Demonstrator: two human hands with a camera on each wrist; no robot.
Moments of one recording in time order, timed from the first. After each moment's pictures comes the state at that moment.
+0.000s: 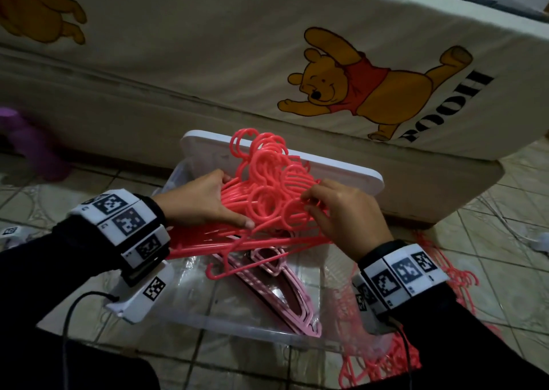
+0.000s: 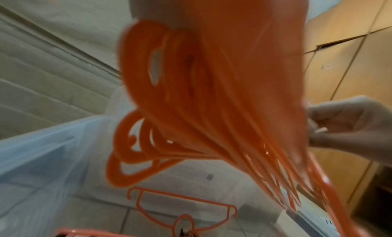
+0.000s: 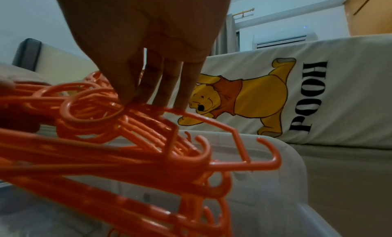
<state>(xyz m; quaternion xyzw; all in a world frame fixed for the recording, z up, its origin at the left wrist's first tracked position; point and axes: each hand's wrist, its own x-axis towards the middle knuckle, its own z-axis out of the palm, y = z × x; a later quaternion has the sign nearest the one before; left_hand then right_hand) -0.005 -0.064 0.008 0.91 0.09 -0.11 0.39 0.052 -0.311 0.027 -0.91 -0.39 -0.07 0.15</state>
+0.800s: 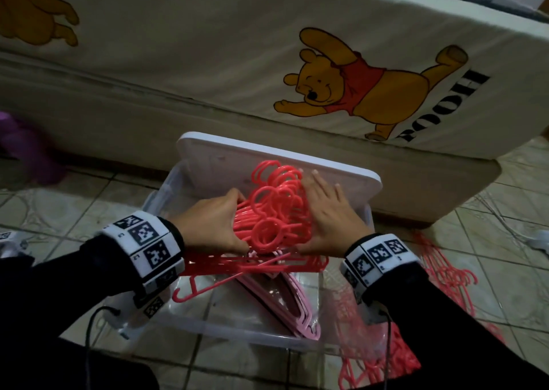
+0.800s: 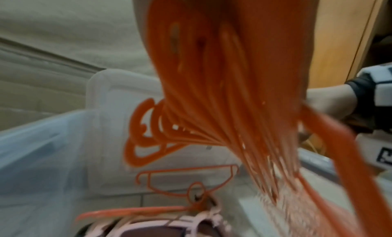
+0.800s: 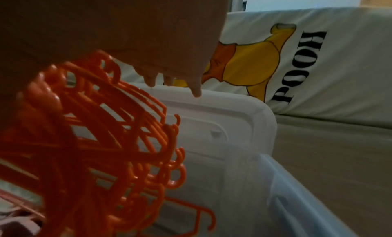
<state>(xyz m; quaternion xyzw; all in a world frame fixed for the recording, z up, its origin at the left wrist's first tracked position) -0.006 -0.088 -0.014 0.96 0.02 -0.13 0.24 0.089 -0.309 -0.019 -0.91 -0.40 0.09 0.02</state>
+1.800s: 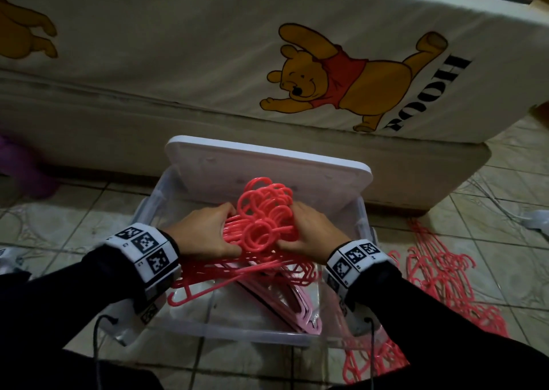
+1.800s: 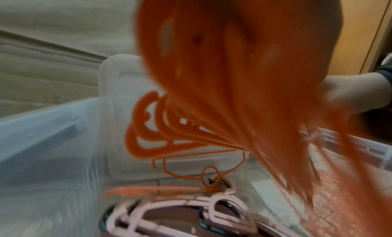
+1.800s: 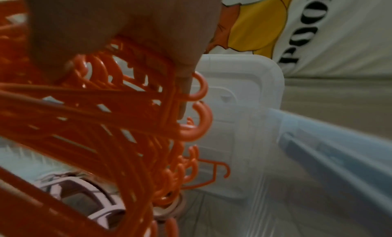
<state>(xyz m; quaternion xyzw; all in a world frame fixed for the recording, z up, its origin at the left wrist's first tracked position) -0.008 -0.087 -0.029 0.95 0.01 -0.16 0.26 0.077 -0.305 -0.054 -0.90 -0.37 0.12 0.18</state>
